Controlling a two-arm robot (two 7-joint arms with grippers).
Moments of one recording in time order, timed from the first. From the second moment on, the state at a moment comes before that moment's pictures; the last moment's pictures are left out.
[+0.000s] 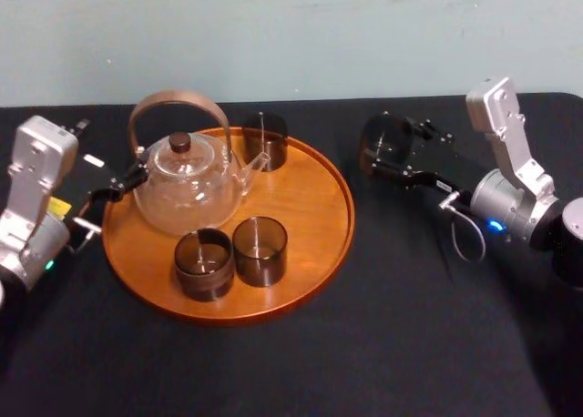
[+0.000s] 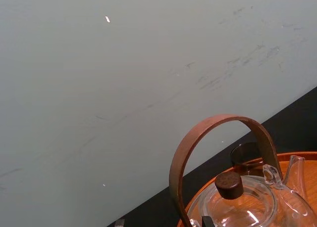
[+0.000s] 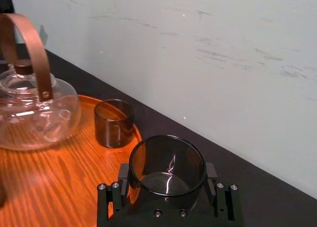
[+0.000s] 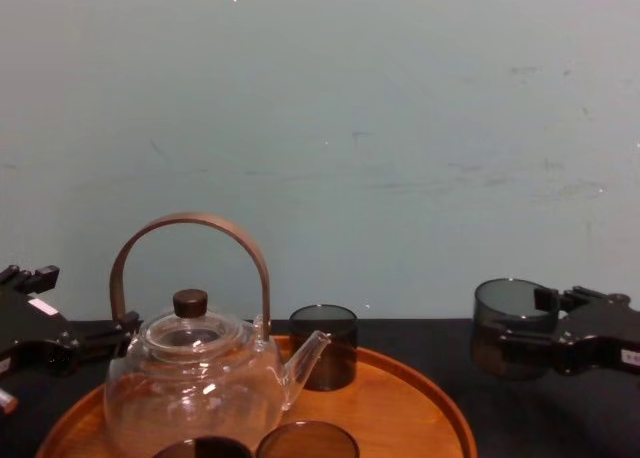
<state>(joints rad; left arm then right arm) -0.20 0.60 0.45 -1.41 -0.25 -0.12 0.03 0.39 0.36 -0.34 -1.14 0.23 -0.09 0.51</state>
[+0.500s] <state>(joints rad) -0.20 0.60 0.45 -1.41 -0.25 -0.12 0.03 0.39 0.36 -0.37 -1.16 0.24 -0.09 0.52</state>
